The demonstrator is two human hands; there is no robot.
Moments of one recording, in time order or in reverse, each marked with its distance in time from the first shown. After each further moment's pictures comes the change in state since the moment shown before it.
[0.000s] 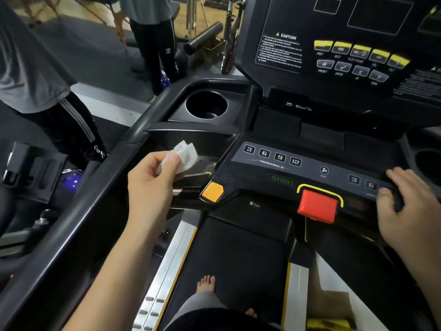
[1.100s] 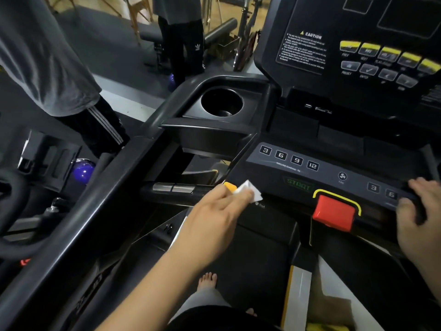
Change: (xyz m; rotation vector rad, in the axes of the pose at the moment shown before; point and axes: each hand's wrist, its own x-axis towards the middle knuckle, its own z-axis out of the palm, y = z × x) left_hand -0.052 -0.026 0.023 0.763 -0.465 0.791; right_hand 0.006 0.043 0.032 0.046 0.023 0.024
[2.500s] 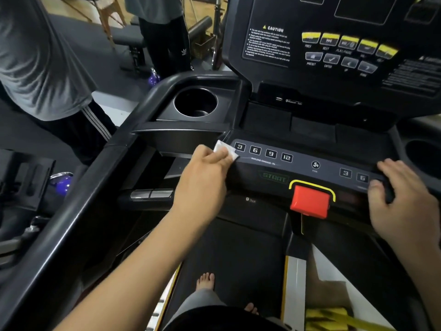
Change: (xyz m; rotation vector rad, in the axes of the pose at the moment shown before) left_hand 0.069 -0.007 0.011 0.166 0.078 -0.095; right_hand -0.008 -0.051 -0.035 -0.039 -0.003 -0.031
